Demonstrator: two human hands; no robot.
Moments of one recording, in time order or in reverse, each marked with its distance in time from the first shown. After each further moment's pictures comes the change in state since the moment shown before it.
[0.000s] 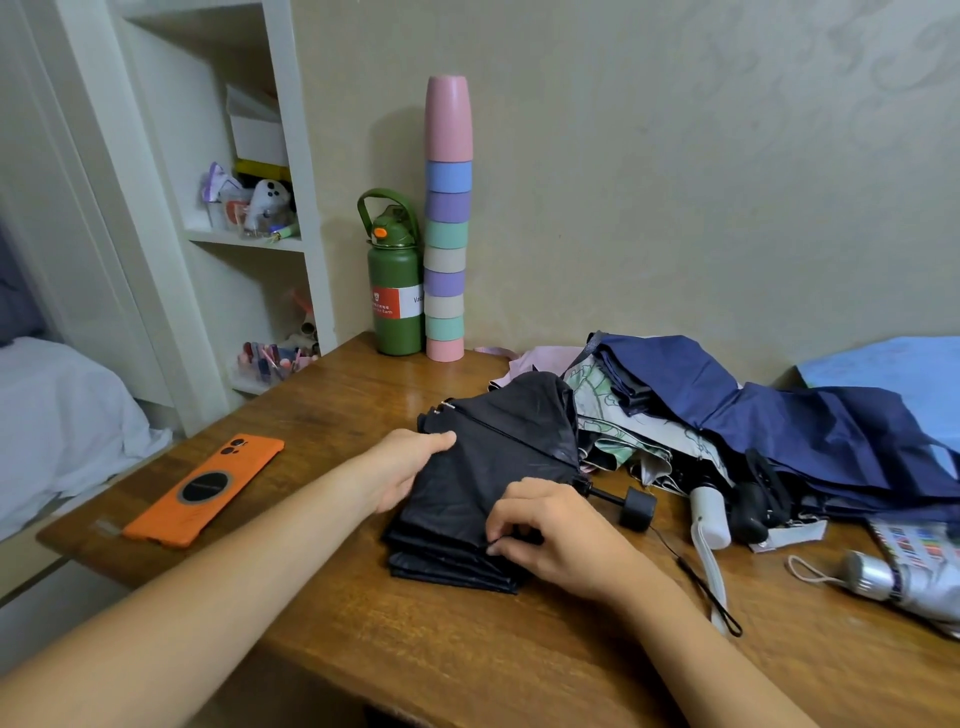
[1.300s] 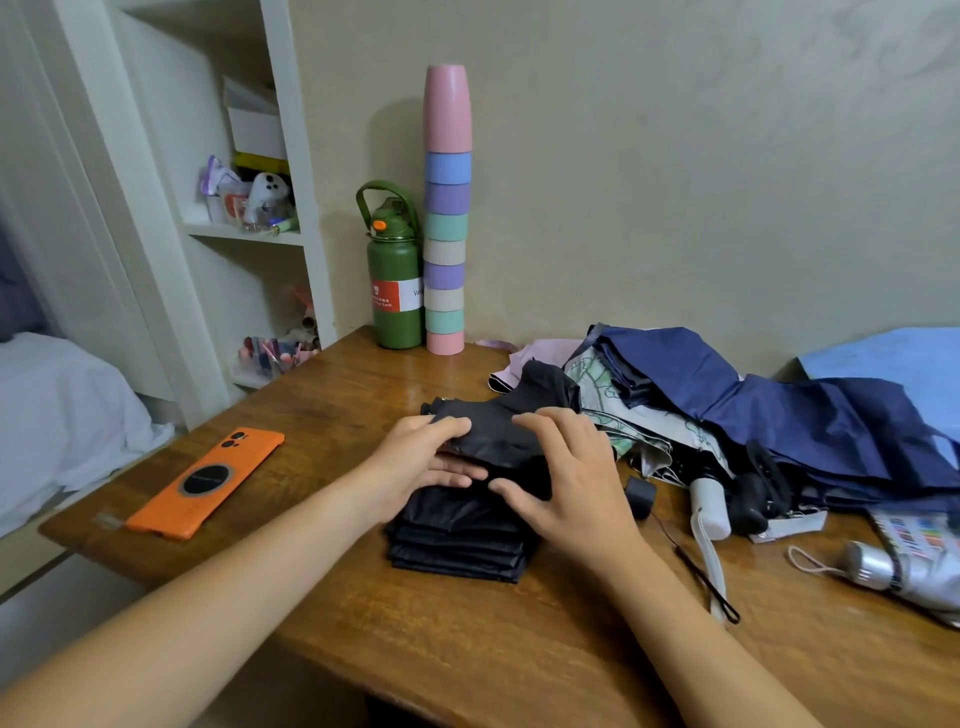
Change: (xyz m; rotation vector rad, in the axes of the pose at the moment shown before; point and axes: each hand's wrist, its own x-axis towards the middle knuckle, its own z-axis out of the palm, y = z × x) left_hand -0.041 0.000 0.009 -0.057 -0.139 0.216; right_hand 0.006 0.003 -0.001 -0.282 0.445 0.219
